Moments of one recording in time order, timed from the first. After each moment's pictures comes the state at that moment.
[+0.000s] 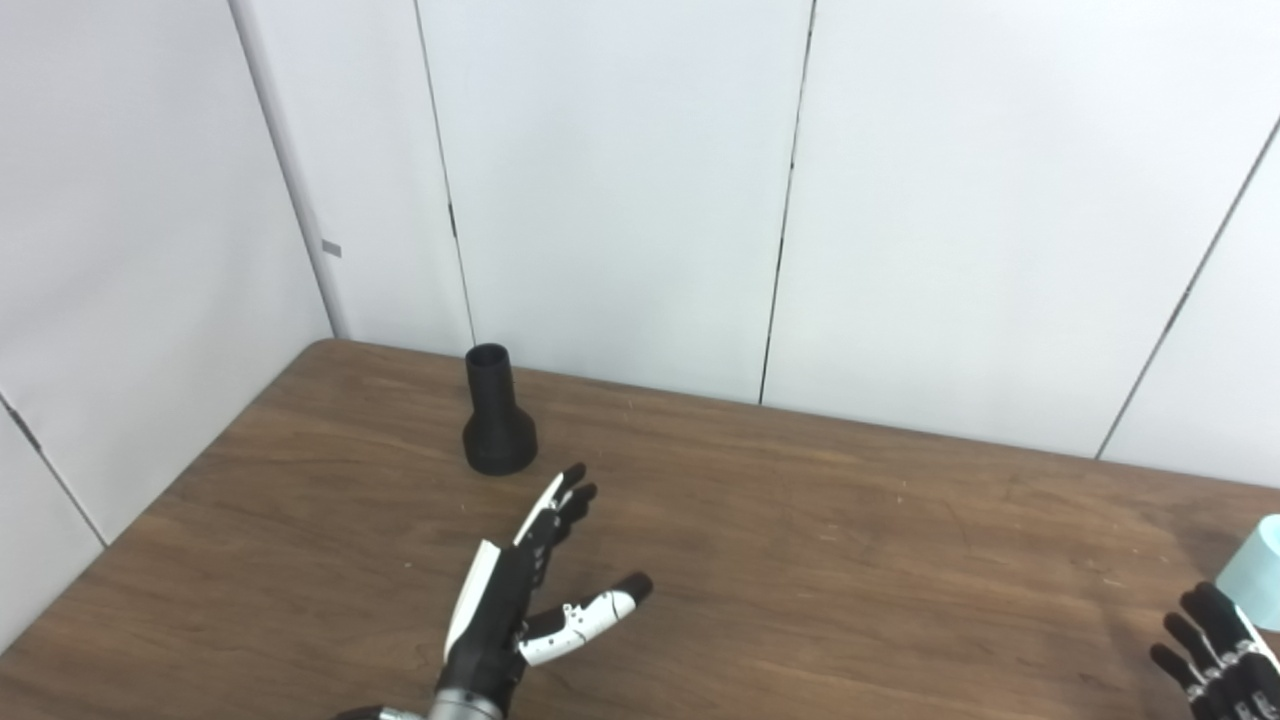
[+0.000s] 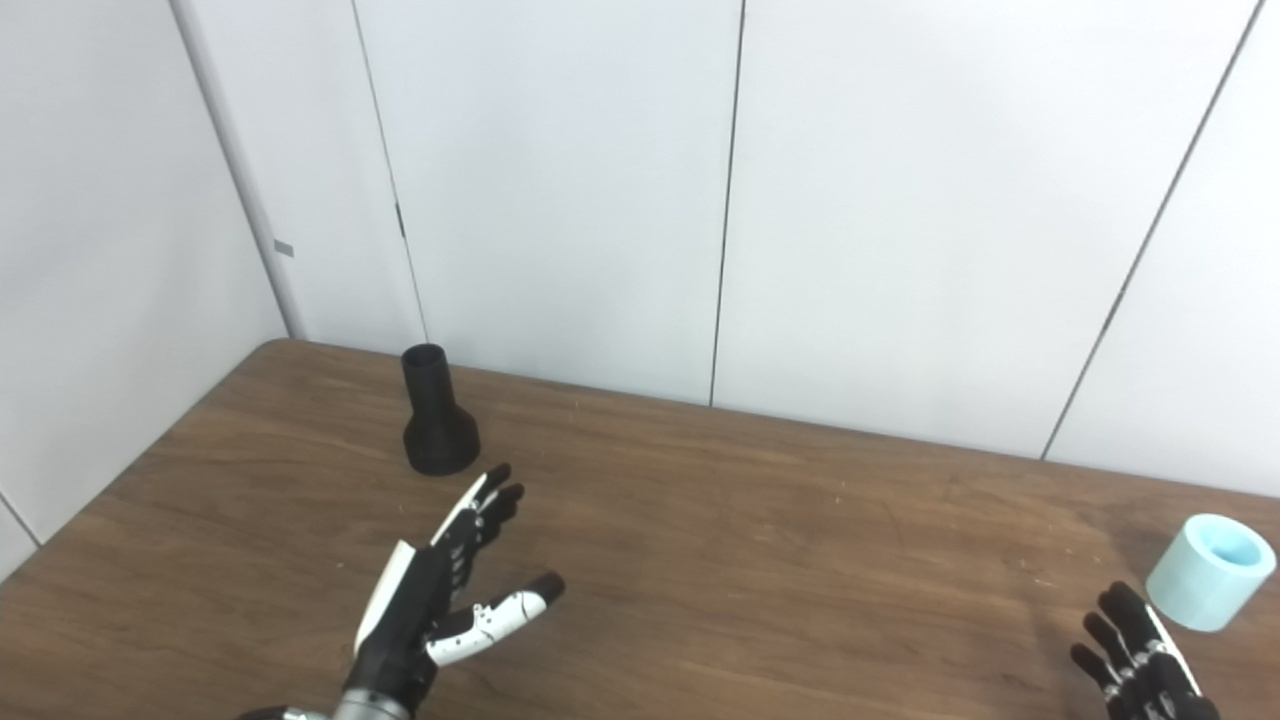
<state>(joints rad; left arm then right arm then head) 0.11 0.07 0.04 -0.41 0.24 0.15 0.04 0.02 -0.22 -0.15 -0.02 0.24 -0.13 0.22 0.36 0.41</state>
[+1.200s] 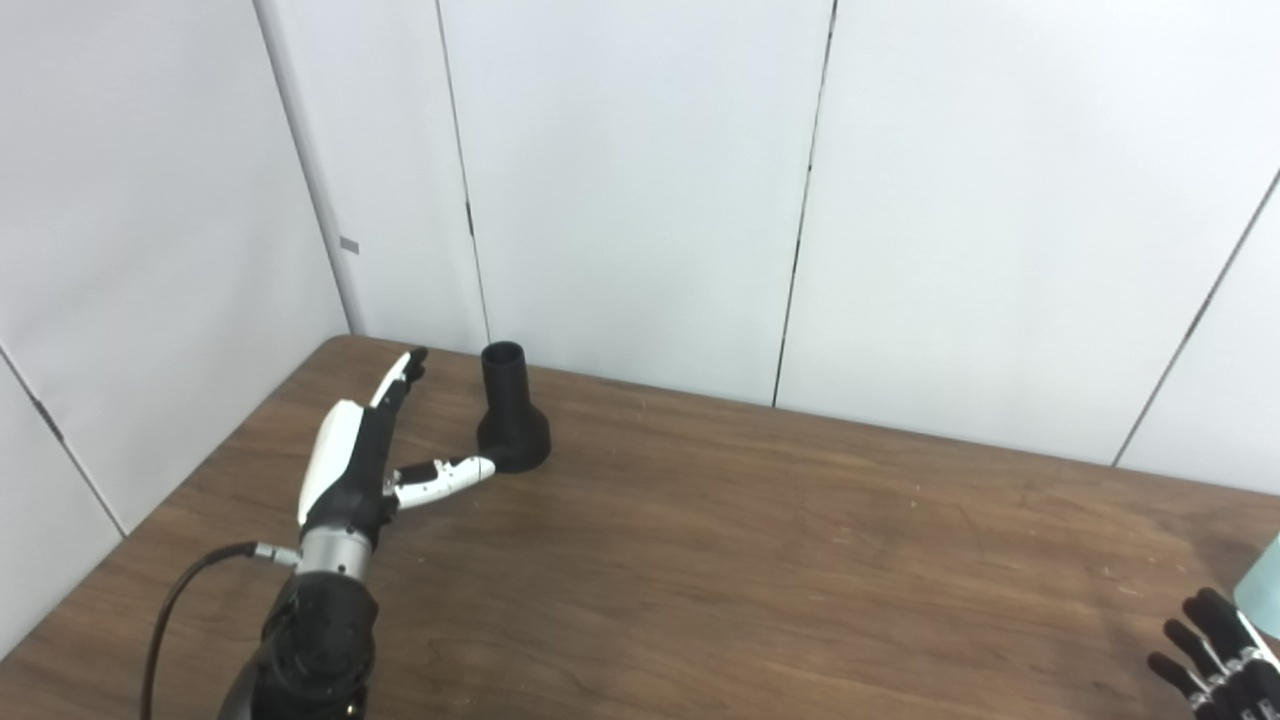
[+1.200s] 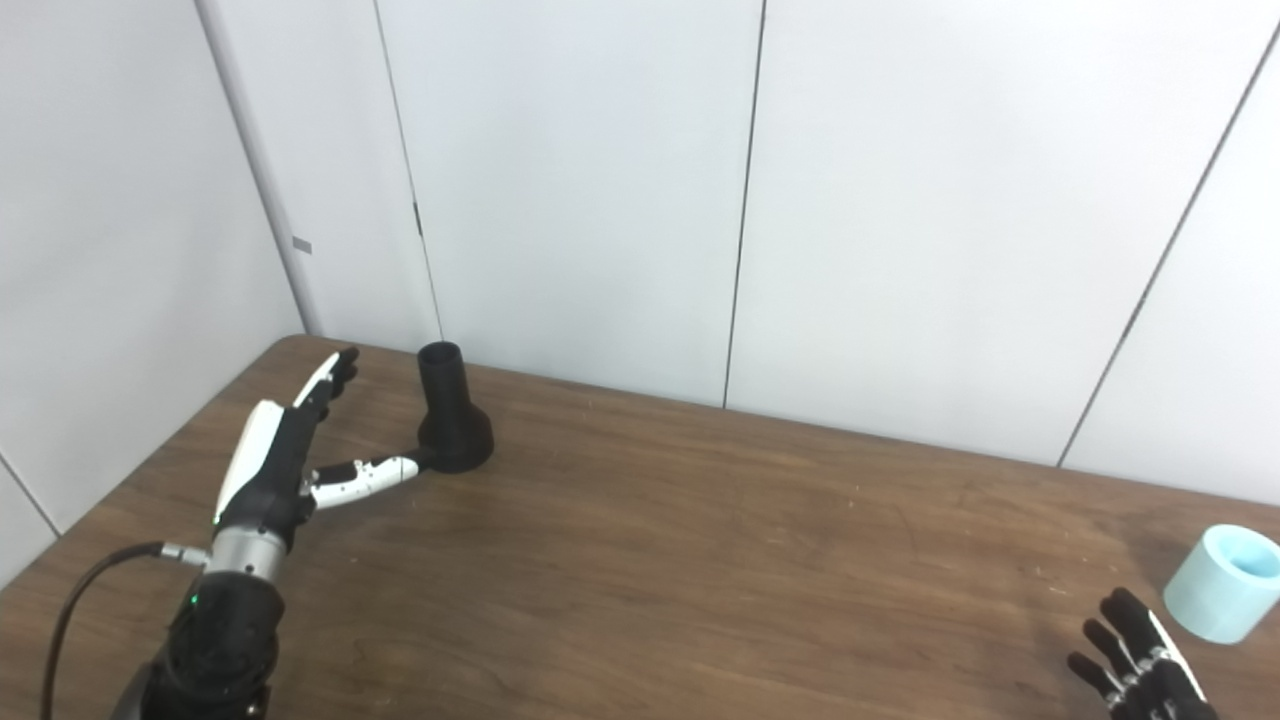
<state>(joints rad) -0.14 0.34 0.21 -0.28 0.45 0.40 0.03 0.02 -0.22 -0.14 -0.01 0.24 -0.15 0.23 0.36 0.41</state>
